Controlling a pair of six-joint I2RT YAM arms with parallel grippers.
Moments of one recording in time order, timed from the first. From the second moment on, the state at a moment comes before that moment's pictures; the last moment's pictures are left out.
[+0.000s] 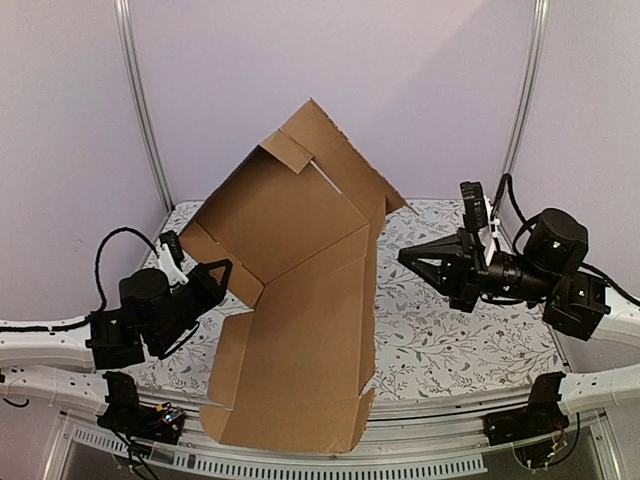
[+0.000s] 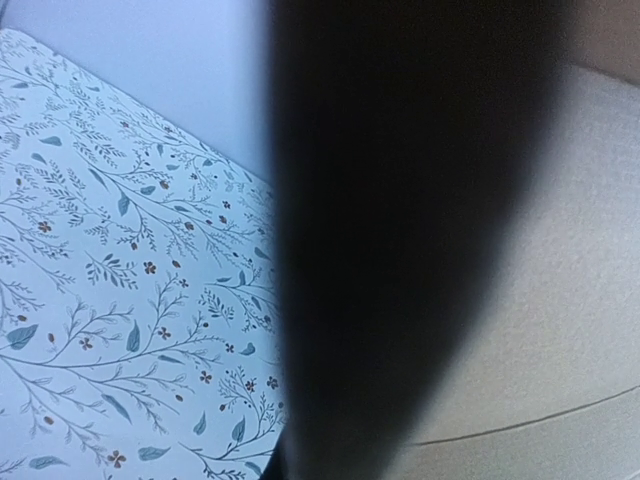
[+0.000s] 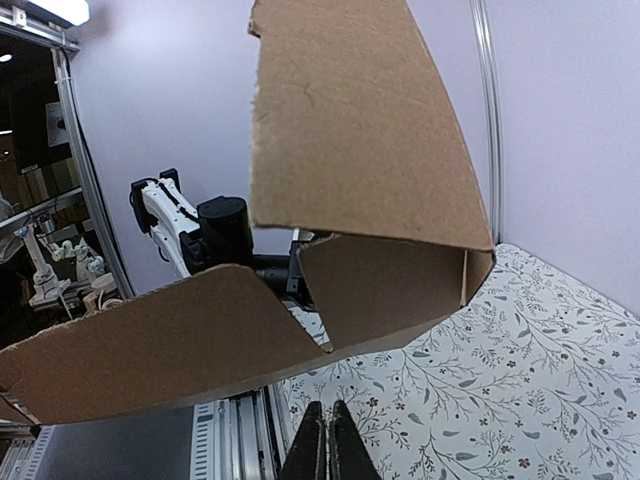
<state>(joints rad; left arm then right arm) -1.06 0.84 0.43 0.26 -0.68 -0.92 0.99 0.86 0.75 0.18 -0.35 0.22</state>
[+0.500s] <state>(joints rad) -1.05 0.85 0.43 0.26 -0.64 -0.93 0.99 0.99 0.82 0.33 -0.36 0.20</state>
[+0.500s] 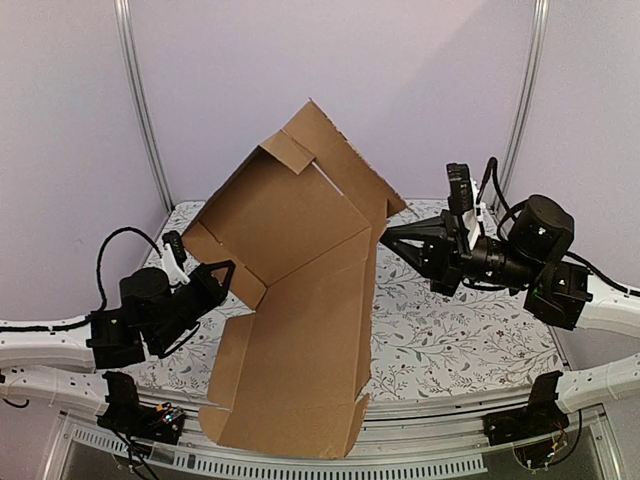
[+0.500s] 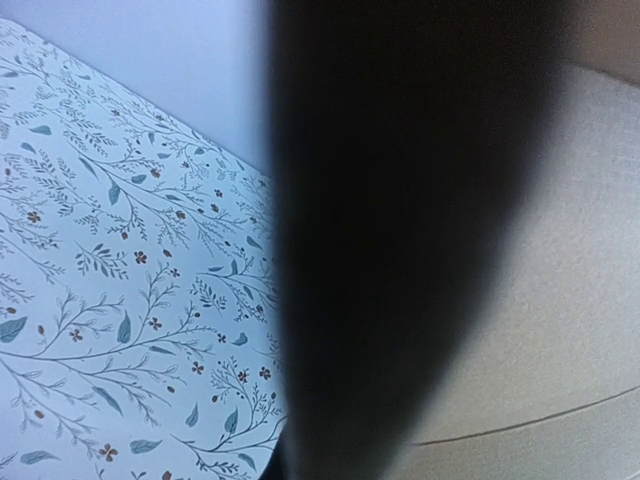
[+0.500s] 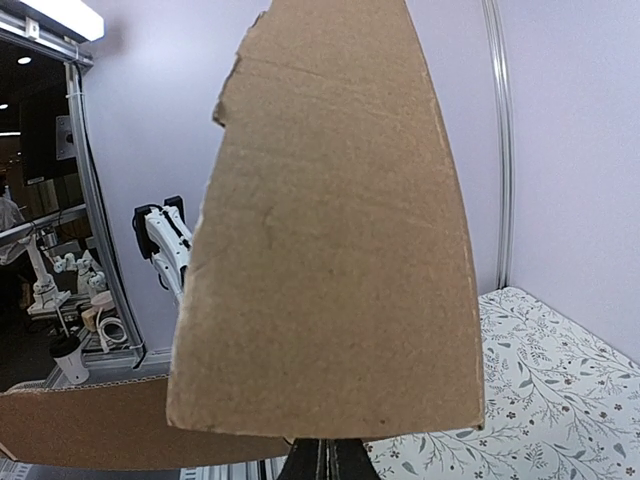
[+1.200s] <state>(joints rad) -1.03 0.87 0.43 0.23 -0.58 -0.91 0.99 1.13 0.84 0.36 -0.37 0.19</state>
